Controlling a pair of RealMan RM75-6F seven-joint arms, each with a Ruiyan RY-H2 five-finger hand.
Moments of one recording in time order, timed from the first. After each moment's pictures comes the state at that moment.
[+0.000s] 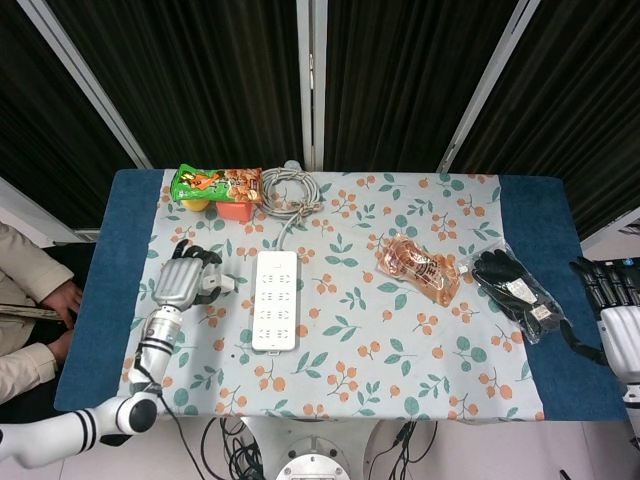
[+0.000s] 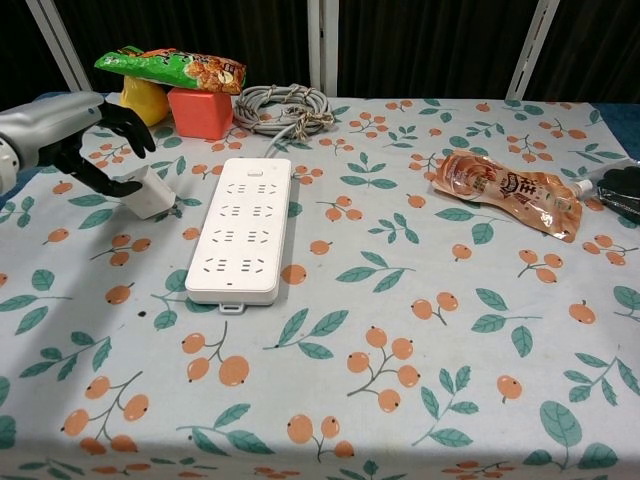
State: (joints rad) left arm -0.61 -1.61 -0.25 -1.41 1.01 1.05 0.32; right arm 0.12 -0.98 0.08 -1.58 -1.55 1.50 0.22
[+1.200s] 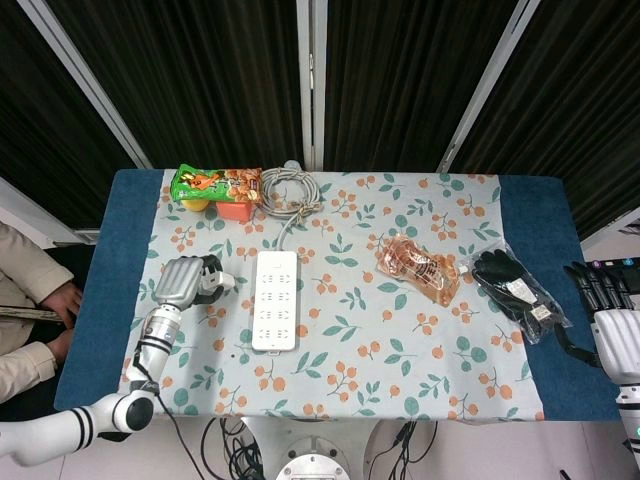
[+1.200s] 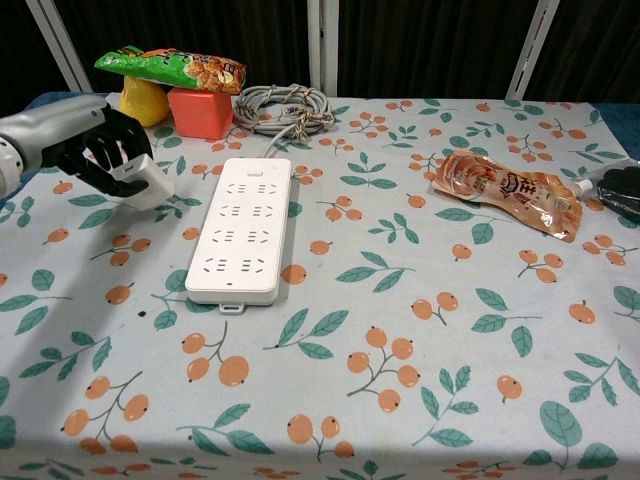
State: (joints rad) left arm -0.62 -1.57 -0.23 -1.42 1.06 1.03 0.22; right arm 0.11 -1.01 0.07 -1.59 -1.54 1.48 0.21
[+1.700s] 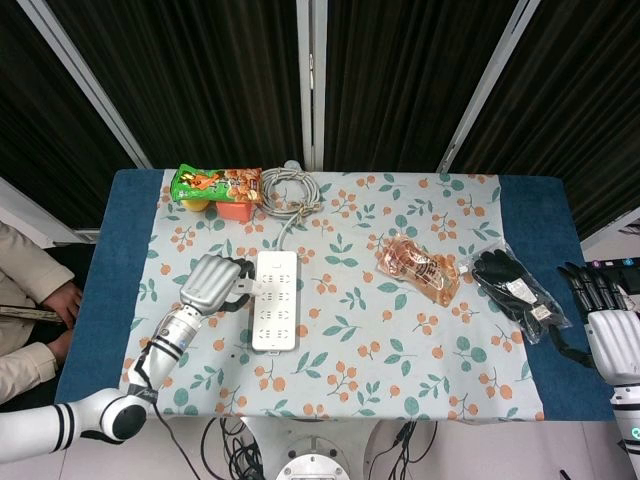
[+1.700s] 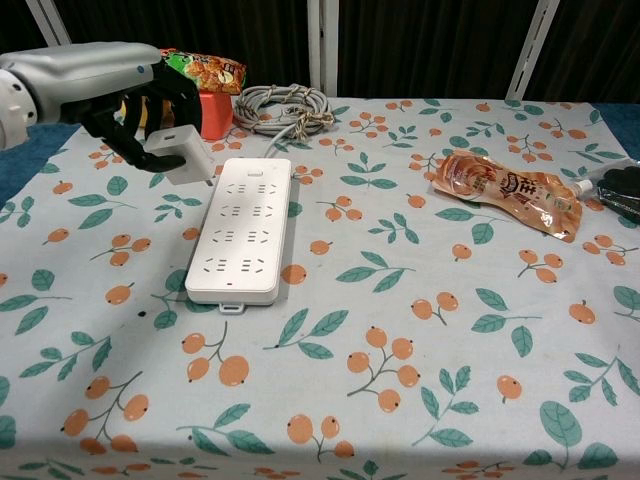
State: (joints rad) left arm -0.71 -1.42 -0.21 -1.68 1.12 0.98 0.44; right arm 0.11 -1.01 0.07 -1.61 -1.55 1.48 0.18
